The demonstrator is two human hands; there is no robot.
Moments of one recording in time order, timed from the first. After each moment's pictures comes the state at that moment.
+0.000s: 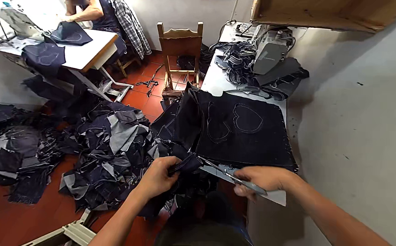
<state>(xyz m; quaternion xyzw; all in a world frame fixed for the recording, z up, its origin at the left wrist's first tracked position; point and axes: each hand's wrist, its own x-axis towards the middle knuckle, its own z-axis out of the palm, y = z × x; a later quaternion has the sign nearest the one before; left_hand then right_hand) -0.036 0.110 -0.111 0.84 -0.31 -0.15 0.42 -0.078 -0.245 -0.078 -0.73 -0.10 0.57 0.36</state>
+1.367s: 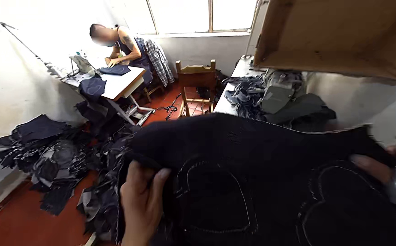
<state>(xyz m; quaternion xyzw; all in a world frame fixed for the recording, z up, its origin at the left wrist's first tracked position) -0.017 -0.023 0.054 0.80 -0.17 0.35 0.46 -0.050 -0.444 0.049 -0.85 0.12 -0.23 0.45</state>
